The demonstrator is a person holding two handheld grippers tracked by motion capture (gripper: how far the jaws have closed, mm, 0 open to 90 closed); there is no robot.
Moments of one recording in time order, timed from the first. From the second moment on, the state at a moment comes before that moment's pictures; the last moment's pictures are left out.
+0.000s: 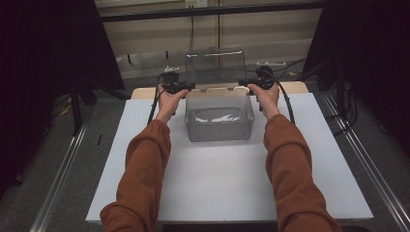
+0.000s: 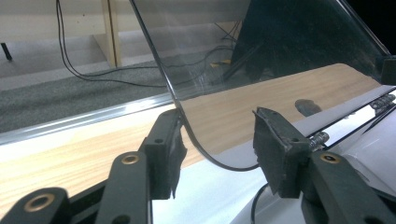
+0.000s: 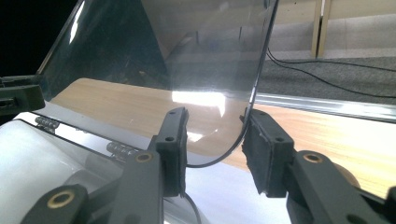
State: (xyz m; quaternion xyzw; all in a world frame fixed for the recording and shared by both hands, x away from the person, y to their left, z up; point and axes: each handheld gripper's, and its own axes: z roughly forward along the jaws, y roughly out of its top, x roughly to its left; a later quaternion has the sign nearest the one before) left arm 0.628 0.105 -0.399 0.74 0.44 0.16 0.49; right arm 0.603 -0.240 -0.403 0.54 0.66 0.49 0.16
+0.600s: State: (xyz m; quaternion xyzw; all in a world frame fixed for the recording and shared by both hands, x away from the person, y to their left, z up) left arm 0.625 0.096 -0.397 0.73 0.43 0.18 0.51; right arm 0.601 -0.237 -0.401 0.55 0.65 0.48 0.21
